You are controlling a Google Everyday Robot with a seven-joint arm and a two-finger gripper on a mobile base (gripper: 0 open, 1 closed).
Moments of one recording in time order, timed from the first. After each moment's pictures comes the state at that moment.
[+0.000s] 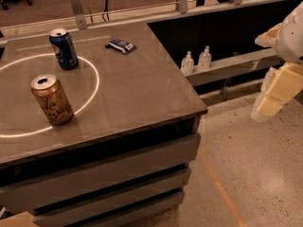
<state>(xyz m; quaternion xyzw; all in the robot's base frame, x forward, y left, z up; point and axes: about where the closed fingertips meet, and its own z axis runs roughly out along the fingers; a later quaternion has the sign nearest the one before) 0.454 -0.209 0.978 -0.59 0.78 -0.01 0.21</state>
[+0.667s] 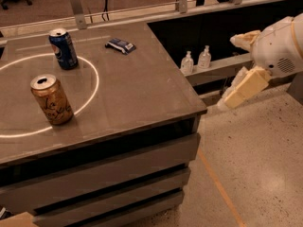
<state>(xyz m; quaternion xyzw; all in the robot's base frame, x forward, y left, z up) 0.510 -0.169 0.954 -0.57 0.73 0.09 0.36</state>
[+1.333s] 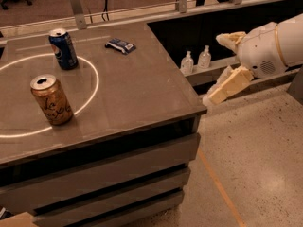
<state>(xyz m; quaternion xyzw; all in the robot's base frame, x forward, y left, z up) 0.529 -0.143 0.949 -0.56 0.70 0.13 0.42</state>
